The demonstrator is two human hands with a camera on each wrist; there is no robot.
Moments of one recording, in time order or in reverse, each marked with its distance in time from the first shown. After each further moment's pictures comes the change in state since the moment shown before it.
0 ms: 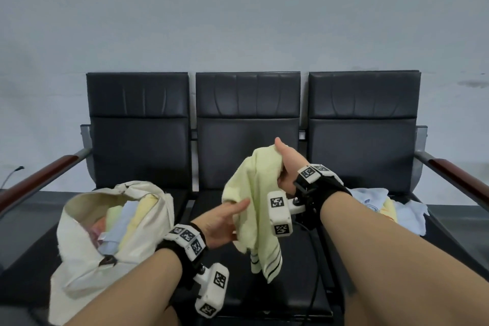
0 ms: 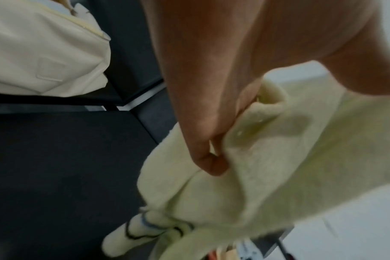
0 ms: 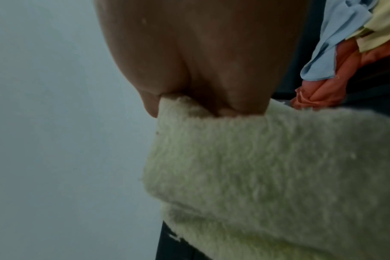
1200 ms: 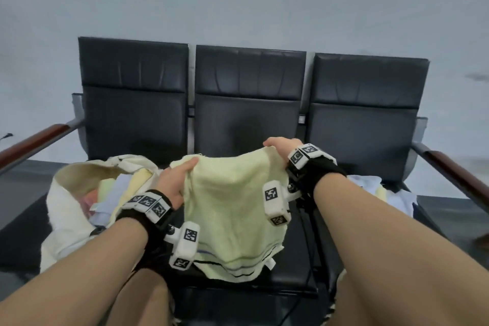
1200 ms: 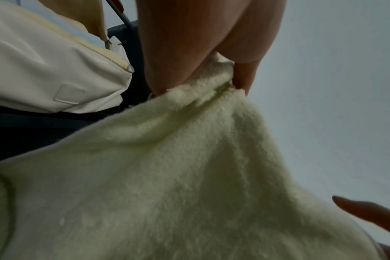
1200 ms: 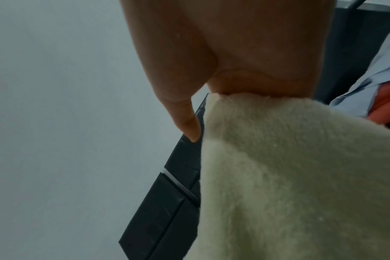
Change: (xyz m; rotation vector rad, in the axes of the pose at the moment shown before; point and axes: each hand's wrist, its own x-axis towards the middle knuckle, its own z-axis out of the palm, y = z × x) left_hand 0.001 0.022 -0.075 -0.165 0.622 0.200; right_hand -0.040 -0.010 0.007 -0.714 0.218 0.026
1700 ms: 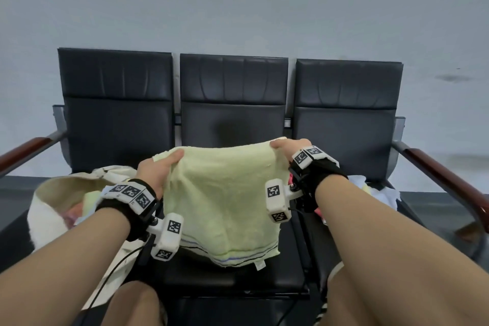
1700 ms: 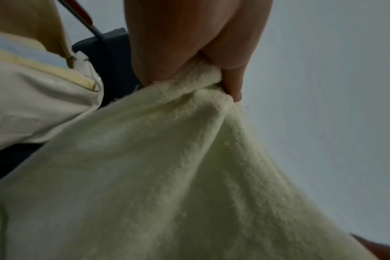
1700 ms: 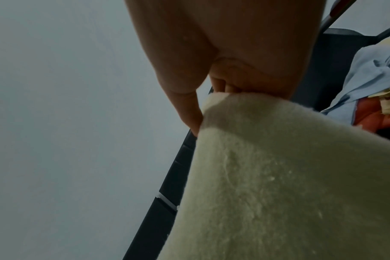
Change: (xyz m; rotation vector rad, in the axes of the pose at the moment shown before) left_hand -0.004 0.039 0.009 0.140 0.155 0.173; right_hand 0.004 0.018 -0.035 0.203 0.142 -0.018
